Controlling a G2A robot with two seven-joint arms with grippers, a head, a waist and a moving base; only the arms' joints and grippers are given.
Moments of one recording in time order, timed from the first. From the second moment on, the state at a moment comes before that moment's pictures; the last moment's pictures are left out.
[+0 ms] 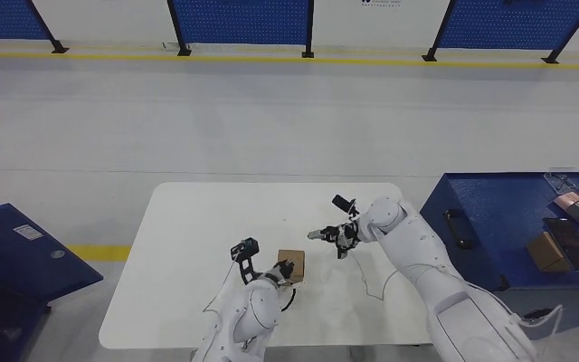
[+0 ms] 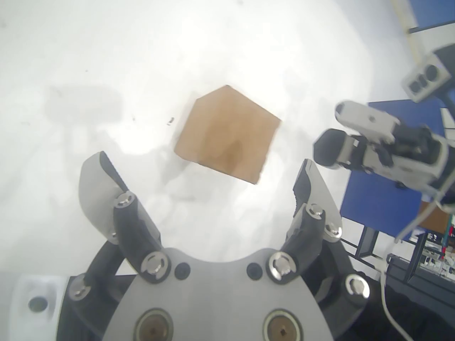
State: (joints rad) left arm 1.40 -1.67 -1.11 -1.62 1.00 0.59 -0.48; right arm -0.45 -1.38 0.90 -0.35 -0.12 -0.05 1.16
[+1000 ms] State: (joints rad) left arm 1.32 -1.71 -0.83 -0.88 1.24 0.60 0.91; right arm -0.43 -1.35 1.00 -0.27 0.05 -0.04 1.32
